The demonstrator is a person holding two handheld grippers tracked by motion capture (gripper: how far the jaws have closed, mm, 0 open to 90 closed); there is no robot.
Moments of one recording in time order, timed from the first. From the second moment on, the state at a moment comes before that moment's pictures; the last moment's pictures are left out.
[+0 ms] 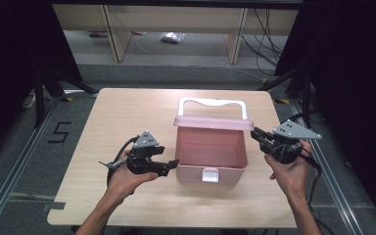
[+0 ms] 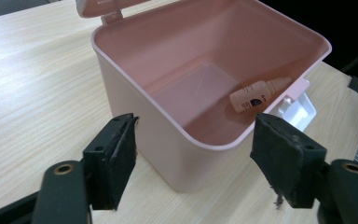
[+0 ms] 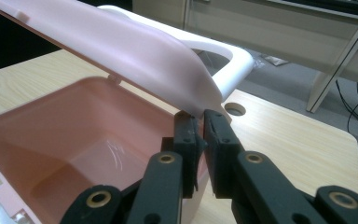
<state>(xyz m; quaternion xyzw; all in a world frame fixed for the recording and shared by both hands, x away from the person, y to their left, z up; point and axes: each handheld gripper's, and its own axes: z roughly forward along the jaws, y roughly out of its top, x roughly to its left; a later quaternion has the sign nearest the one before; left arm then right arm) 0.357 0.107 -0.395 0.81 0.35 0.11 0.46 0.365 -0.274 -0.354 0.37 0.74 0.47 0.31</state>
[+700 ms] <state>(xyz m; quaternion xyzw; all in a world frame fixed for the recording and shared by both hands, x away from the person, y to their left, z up) 0.330 0.129 -0.423 0.83 0.34 0.13 0.42 0.352 -0.276 -0.363 0.38 0.75 0.47 0.28</state>
